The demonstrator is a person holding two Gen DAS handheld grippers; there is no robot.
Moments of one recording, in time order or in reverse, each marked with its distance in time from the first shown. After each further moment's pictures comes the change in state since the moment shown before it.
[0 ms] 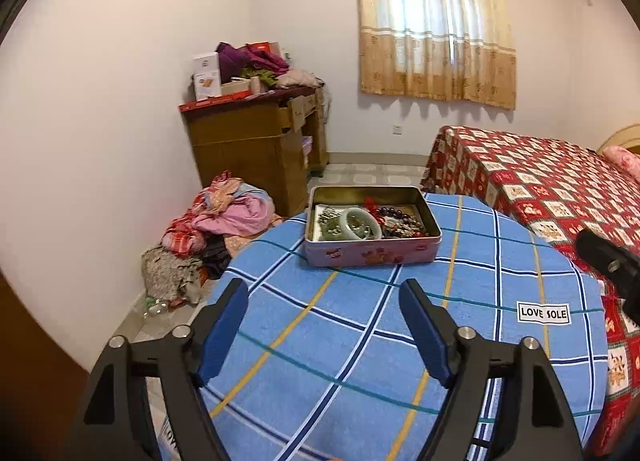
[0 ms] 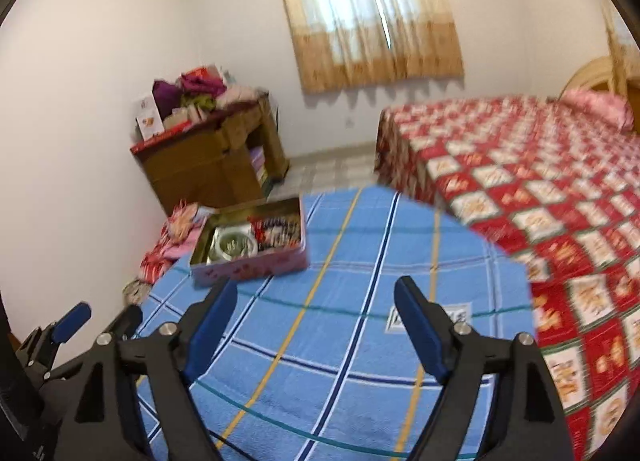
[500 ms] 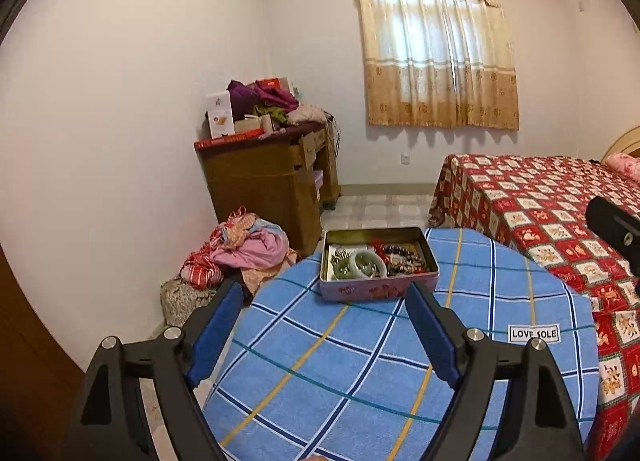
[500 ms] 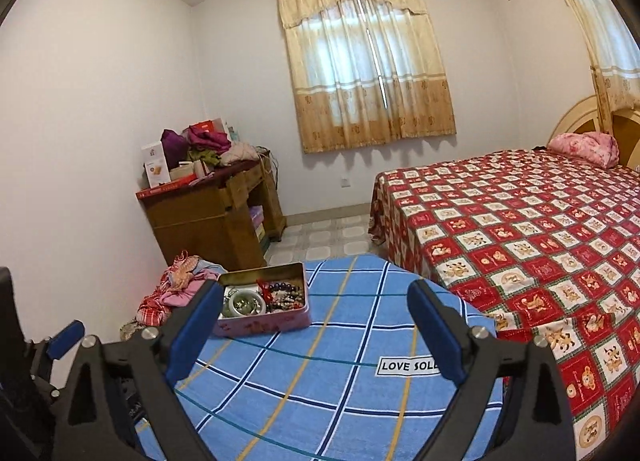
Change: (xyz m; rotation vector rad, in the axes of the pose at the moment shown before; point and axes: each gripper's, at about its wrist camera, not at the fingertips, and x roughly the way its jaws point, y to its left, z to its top) left arm -0.047 -0.006 0.017 0.026 -0.127 0.041; right arm -0.040 0.011 0.022 -0.013 -0.165 -0.012
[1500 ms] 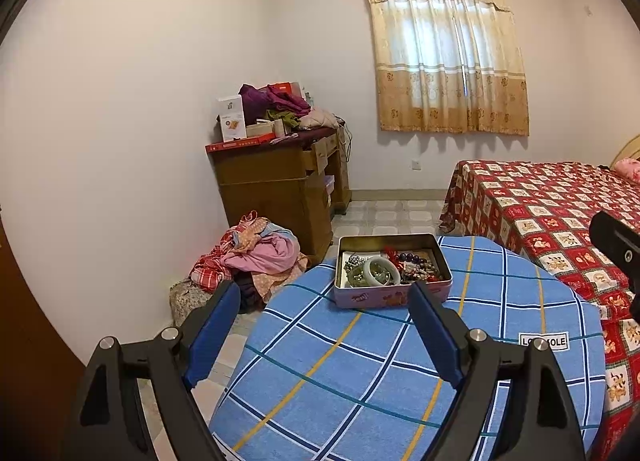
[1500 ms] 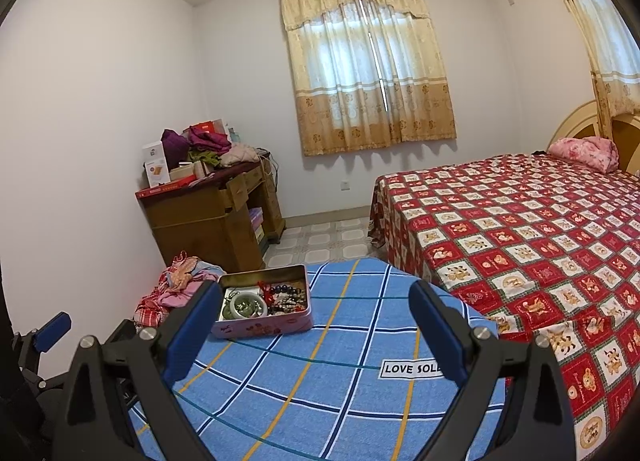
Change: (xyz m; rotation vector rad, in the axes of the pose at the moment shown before) left arm -0.003 0.010 0.000 -0.016 -0.008 0.034; right arm -0.005 0.007 -0.004 -0.016 -0.004 -0.002
